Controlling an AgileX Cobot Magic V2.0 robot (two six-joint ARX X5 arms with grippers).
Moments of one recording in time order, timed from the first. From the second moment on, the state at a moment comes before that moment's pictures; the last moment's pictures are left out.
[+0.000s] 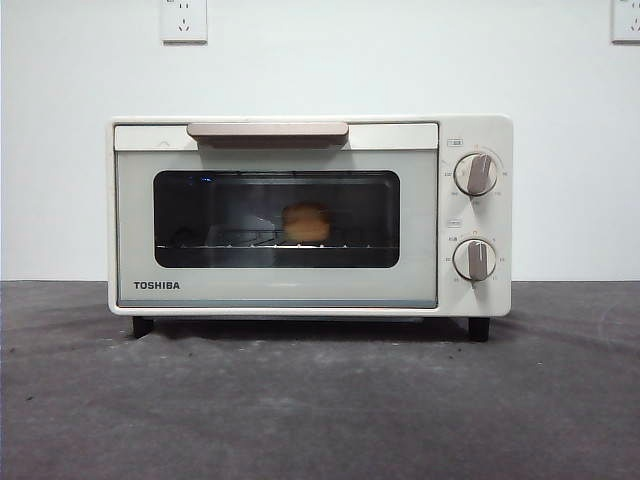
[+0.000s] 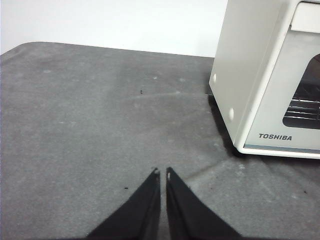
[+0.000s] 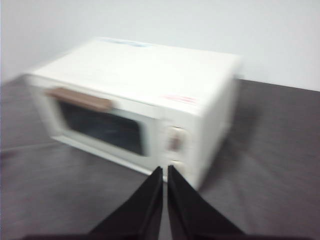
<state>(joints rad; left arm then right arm) 0.00 0.01 0.03 -0.18 0.03 -0.08 0.38 0.38 0.77 -0.62 -0.08 0.07</state>
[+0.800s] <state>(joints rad) 0.00 0.01 0.03 -0.18 0.03 -0.08 0.01 0.03 0.07 -0.19 0.01 0.00</state>
